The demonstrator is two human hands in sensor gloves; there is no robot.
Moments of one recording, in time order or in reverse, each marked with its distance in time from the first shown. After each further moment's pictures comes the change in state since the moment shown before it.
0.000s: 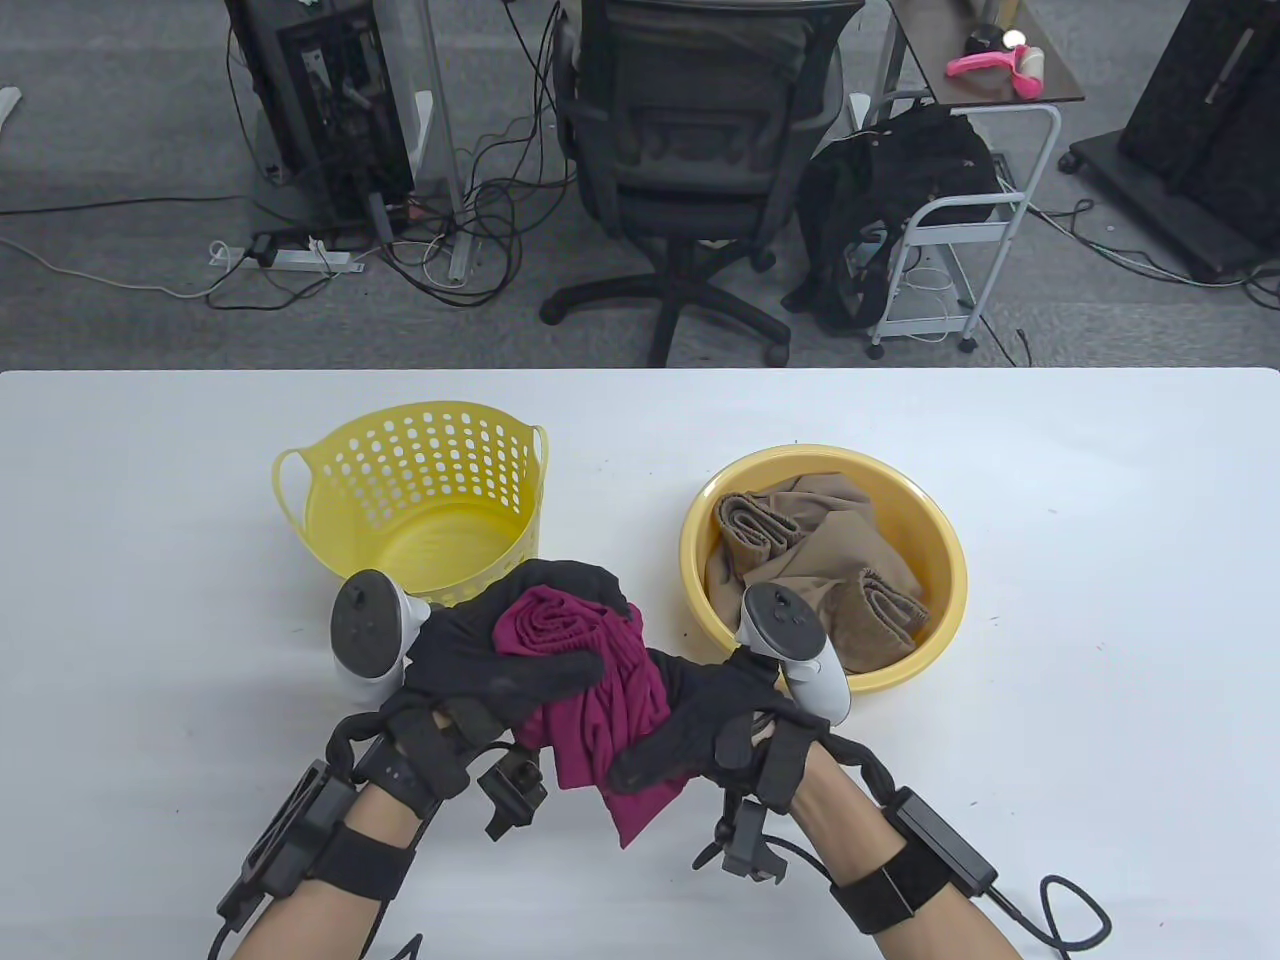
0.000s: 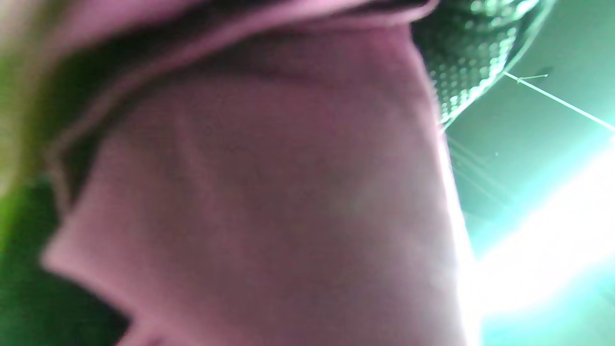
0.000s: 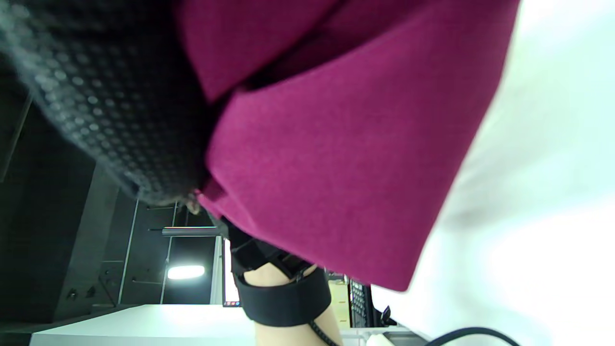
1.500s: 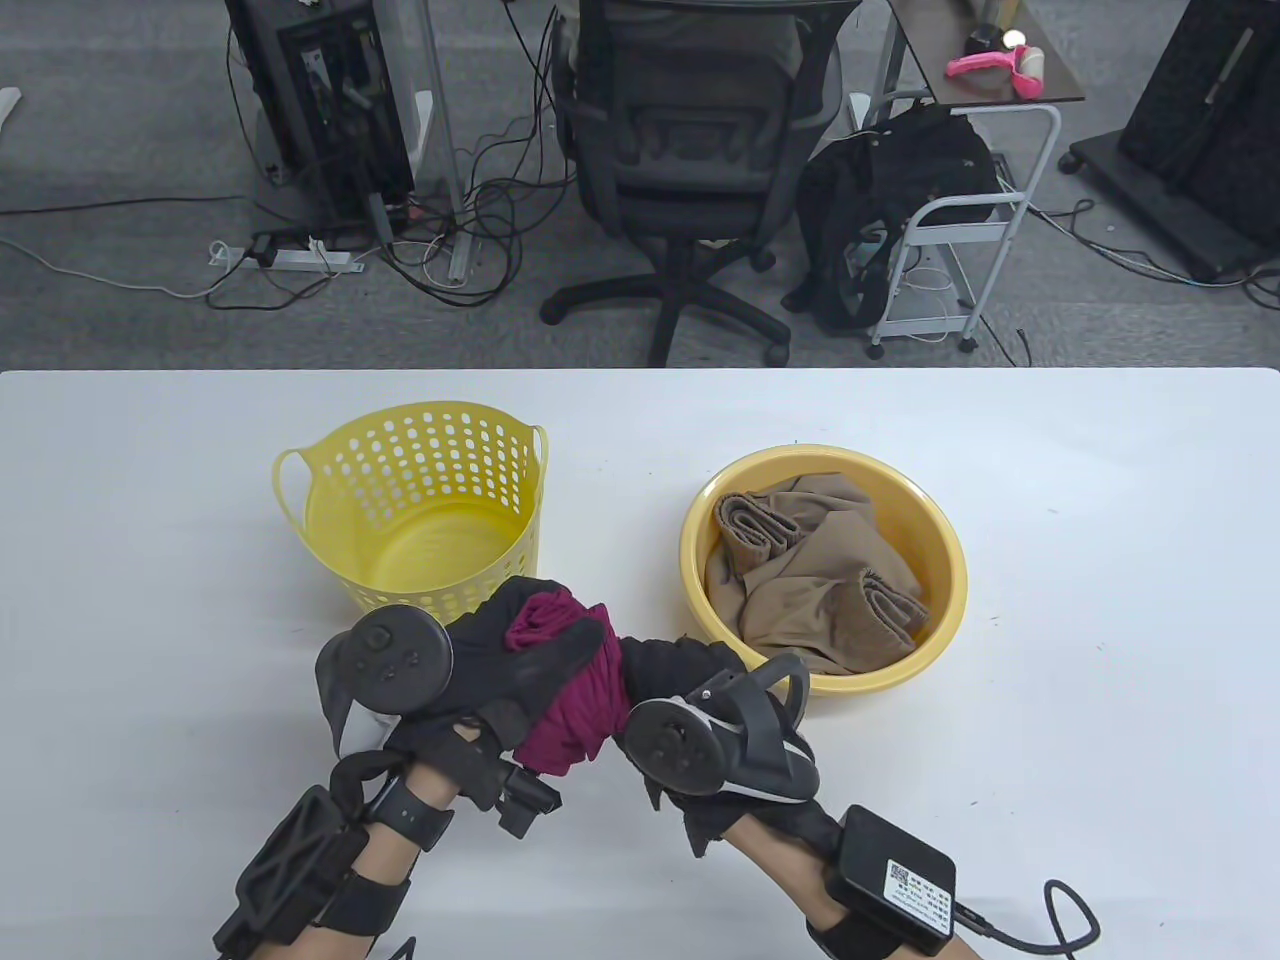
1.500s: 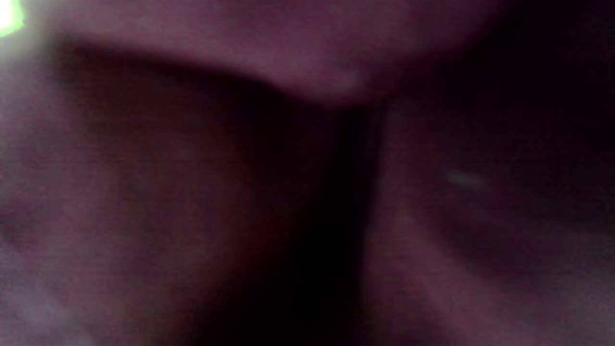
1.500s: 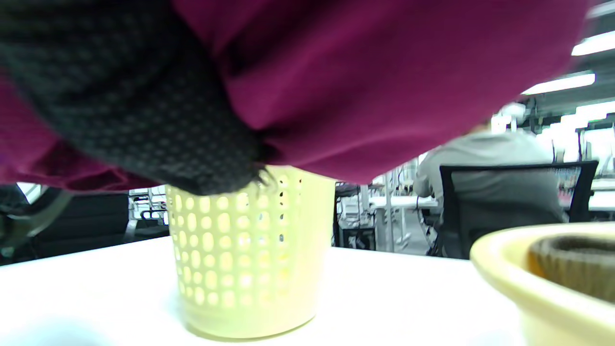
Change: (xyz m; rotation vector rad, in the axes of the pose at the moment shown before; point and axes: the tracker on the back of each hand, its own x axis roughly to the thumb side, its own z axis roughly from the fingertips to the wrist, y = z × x) left_hand -0.006 -0.002 0.022 0.196 0.381 -0.498; right_hand 0.057 0.059 0.004 -0.580 -0.080 1.583
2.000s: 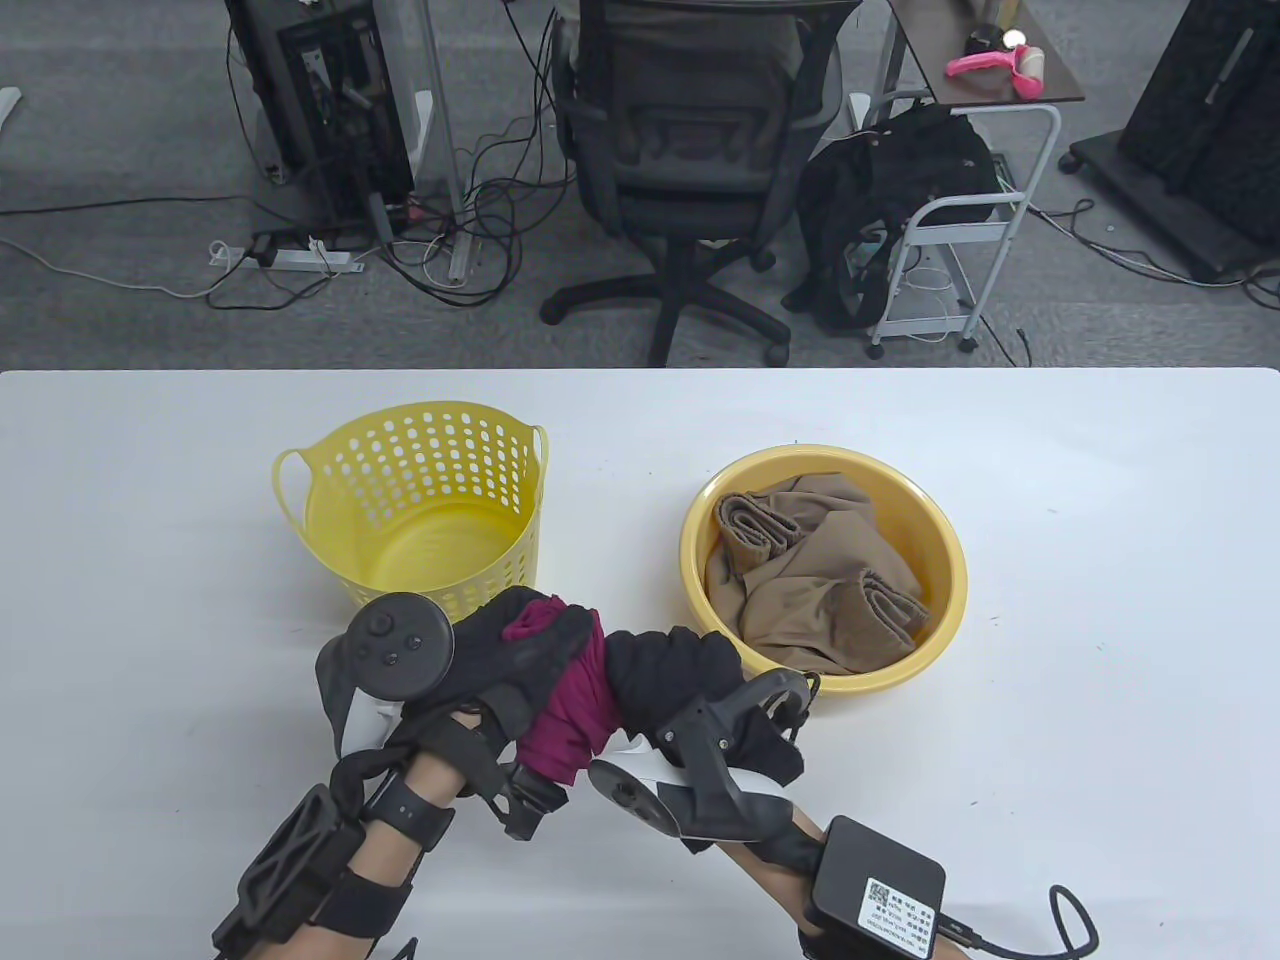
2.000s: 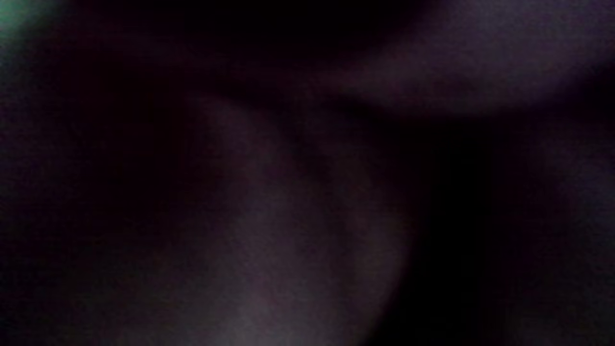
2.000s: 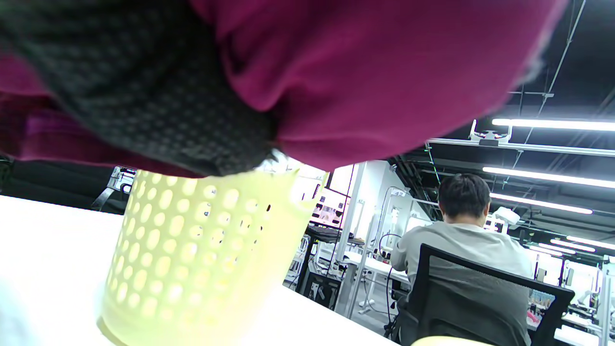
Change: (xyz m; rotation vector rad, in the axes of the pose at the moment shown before) left_hand -0.006 -0.001 0.000 -0.025 0.161 0.042; right_hand 0.016 -0.002 0.003 -0.109 -0.089 0.288
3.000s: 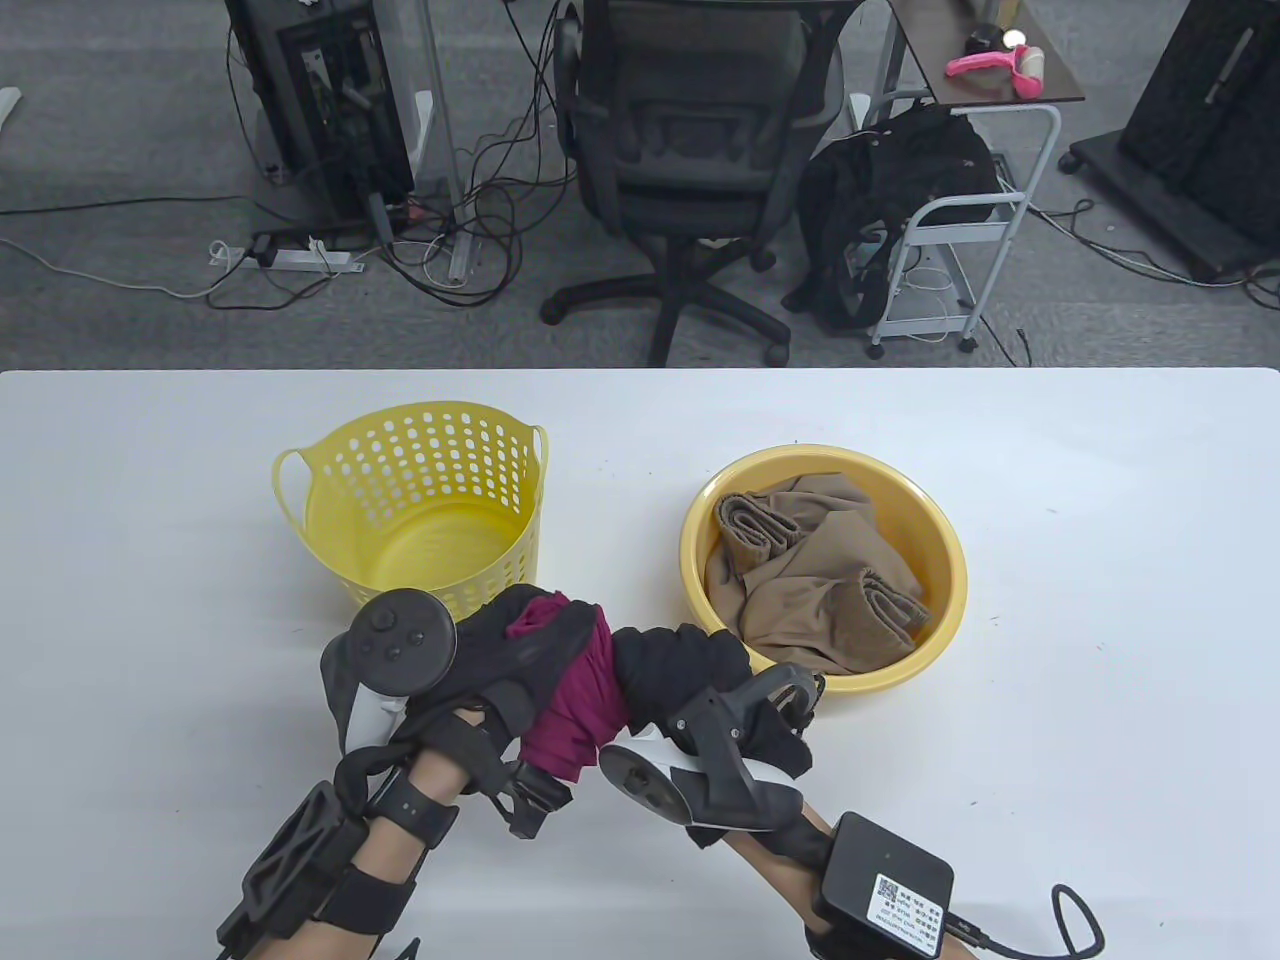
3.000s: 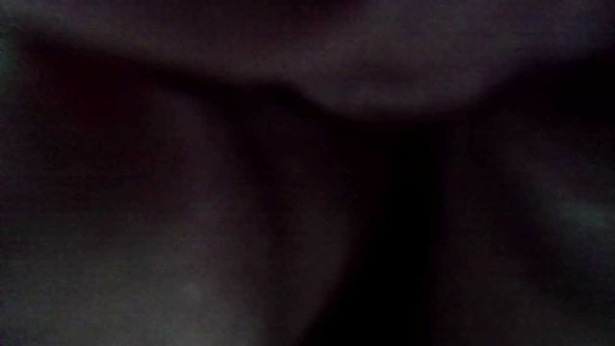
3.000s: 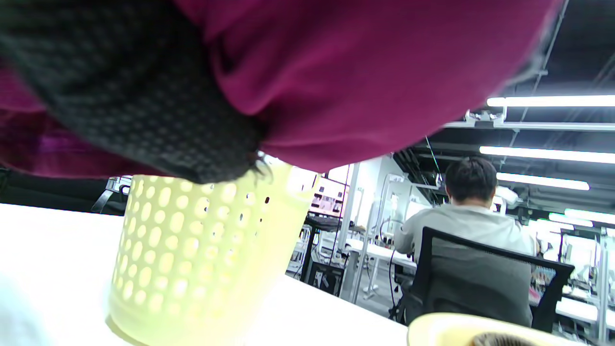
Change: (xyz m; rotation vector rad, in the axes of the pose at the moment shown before) left_hand 0.002 -0.001 -0.002 -0.005 -0.012 0.009; right_hand -0.010 0.001 -0.001 0.057 0.038 -0.088
